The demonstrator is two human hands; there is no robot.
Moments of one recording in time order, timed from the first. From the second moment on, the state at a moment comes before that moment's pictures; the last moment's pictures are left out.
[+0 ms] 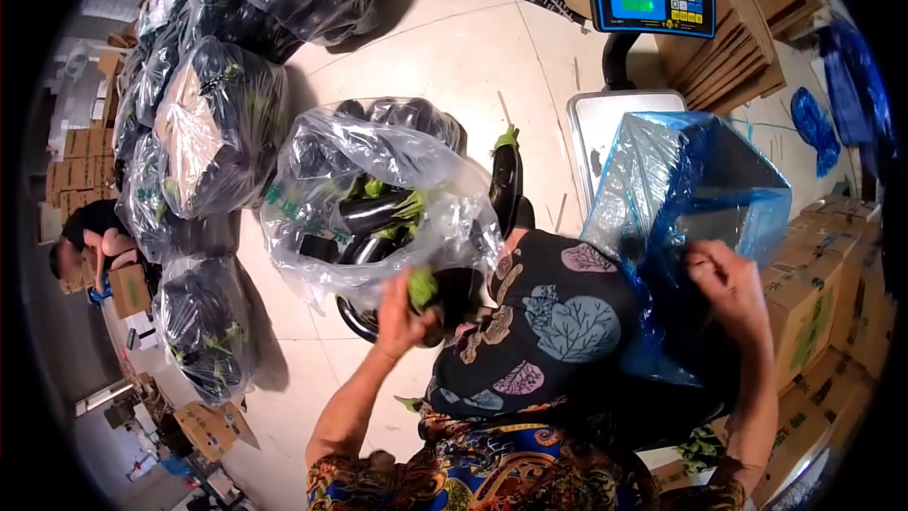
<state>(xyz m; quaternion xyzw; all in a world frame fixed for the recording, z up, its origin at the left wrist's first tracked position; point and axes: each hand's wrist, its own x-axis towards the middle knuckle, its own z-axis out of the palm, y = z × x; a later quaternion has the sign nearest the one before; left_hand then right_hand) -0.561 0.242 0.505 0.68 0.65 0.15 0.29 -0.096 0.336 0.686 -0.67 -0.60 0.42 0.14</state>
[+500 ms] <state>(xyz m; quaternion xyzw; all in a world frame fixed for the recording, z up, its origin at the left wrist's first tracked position) -0.332 0.497 0.783 0.64 0.35 0.45 0.52 -0.159 0.398 0.828 -0.58 -0.60 0.51 0.21</state>
